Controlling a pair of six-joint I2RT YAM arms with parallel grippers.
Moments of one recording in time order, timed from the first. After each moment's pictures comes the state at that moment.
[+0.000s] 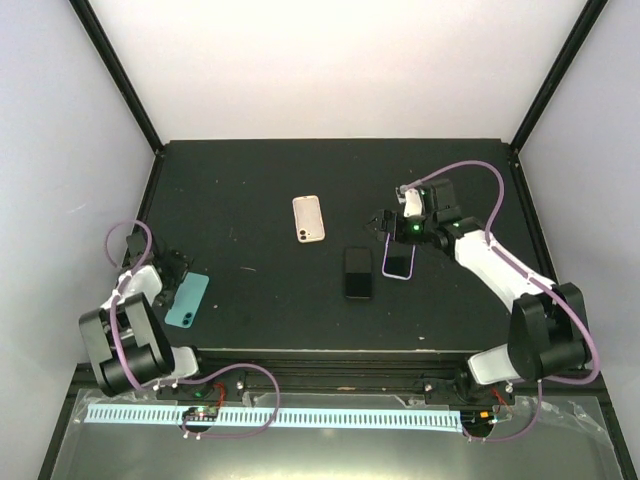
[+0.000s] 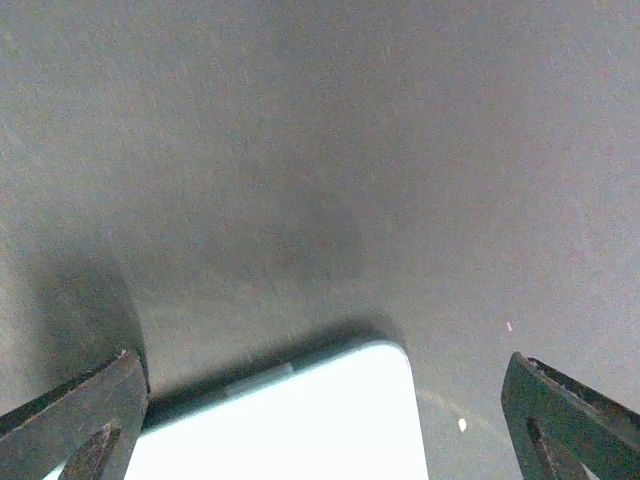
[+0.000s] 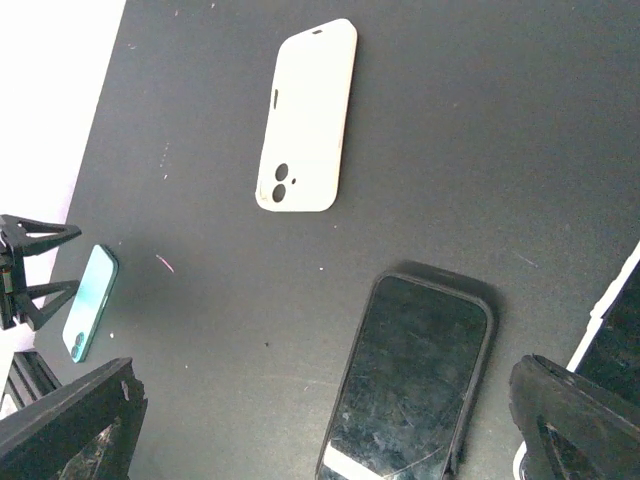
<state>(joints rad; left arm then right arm) 0.44 1.34 0.61 -0.39 0.06 -0.81 0.31 1.44 0.96 -0.32 -0.53 0.41</state>
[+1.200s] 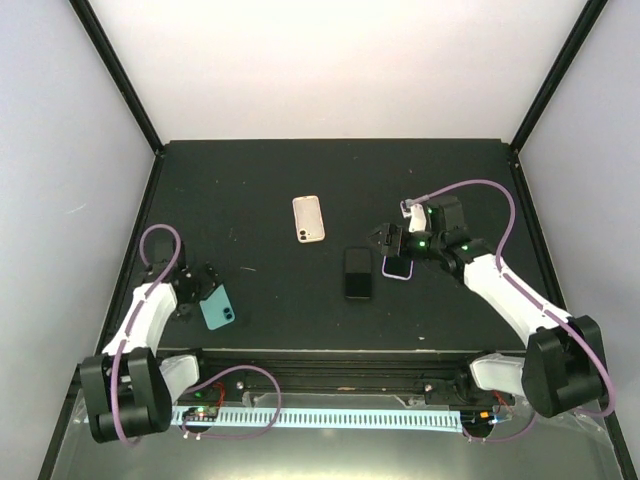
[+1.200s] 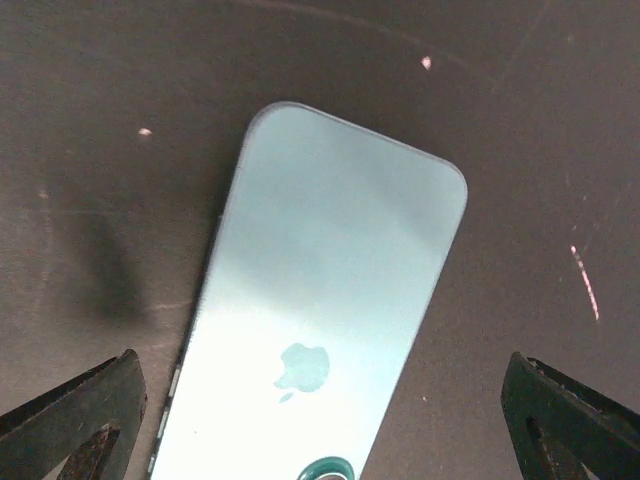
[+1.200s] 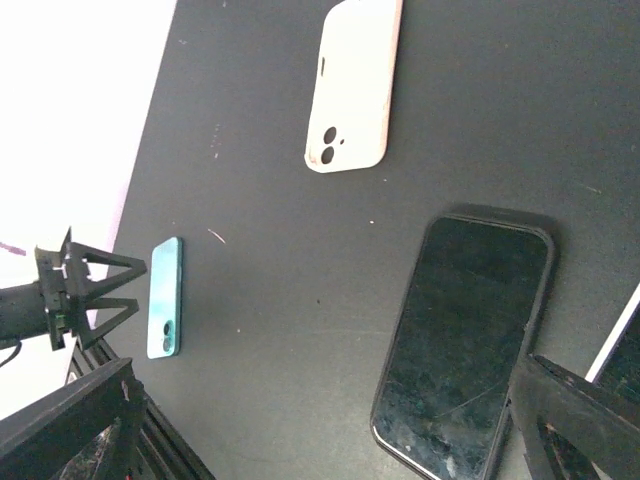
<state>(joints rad) 0.21 1.05 0.52 -0.67 0.15 -0.70 0.34 1.26 0.79 -0.27 -0.58 0.51</state>
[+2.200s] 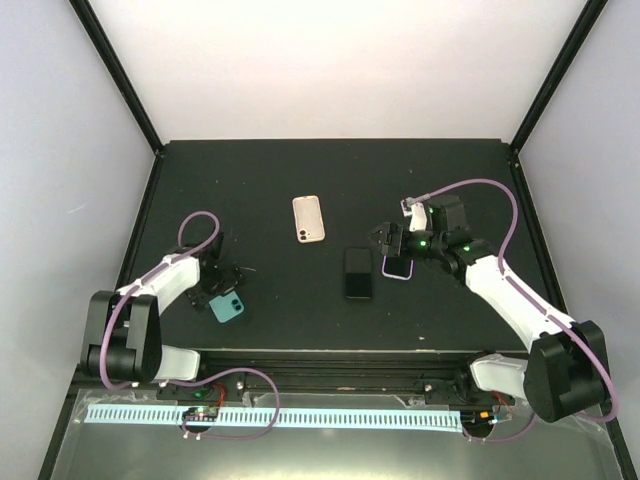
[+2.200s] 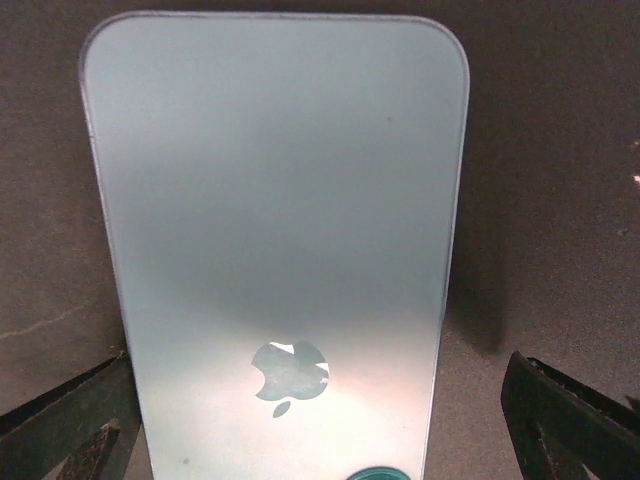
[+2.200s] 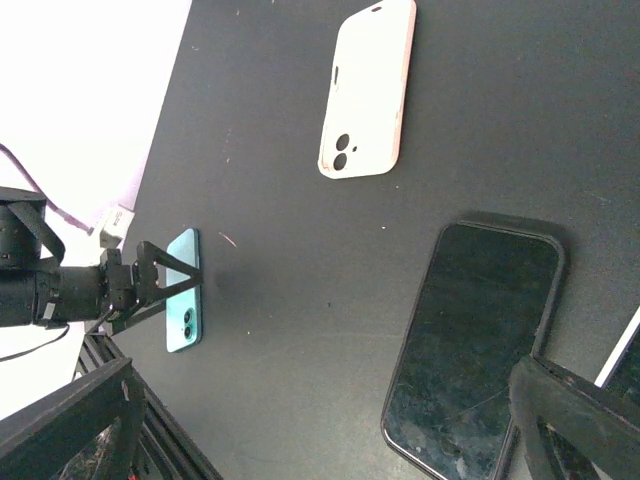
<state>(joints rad) -0.08 1.36 0.65 -0.69 0.00 -0.73 0.34 1.23 0.80 -0.27 -0.58 0.52</state>
